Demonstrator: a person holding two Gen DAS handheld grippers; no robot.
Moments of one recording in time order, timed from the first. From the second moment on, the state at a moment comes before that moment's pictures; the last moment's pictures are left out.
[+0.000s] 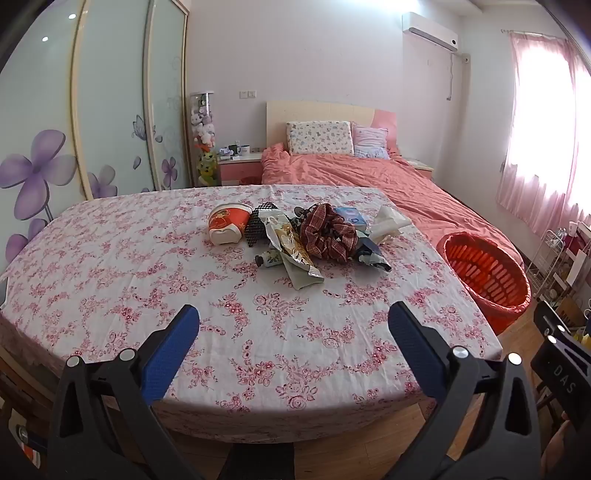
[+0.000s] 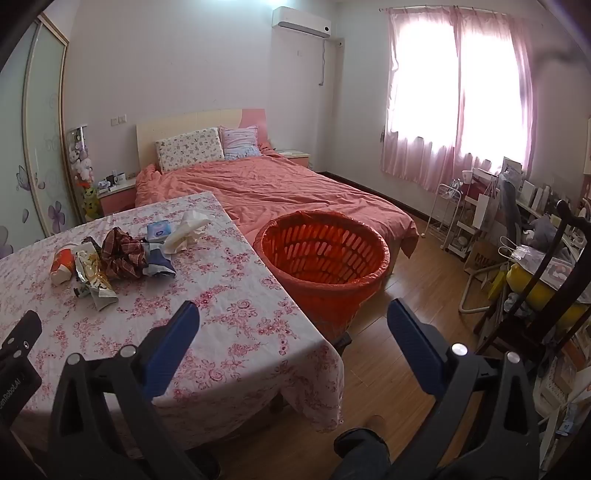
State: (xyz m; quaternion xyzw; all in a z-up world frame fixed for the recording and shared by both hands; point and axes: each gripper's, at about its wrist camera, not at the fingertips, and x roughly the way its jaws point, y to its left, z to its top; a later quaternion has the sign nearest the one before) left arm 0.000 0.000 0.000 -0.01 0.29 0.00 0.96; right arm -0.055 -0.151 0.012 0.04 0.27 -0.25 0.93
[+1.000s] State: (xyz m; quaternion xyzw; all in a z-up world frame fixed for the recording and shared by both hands) left arm 0.000 0.000 0.000 -0.01 0.29 0.00 0.96; right arm -0.052 -0.151 0.011 0.03 0.28 -0.25 0.93
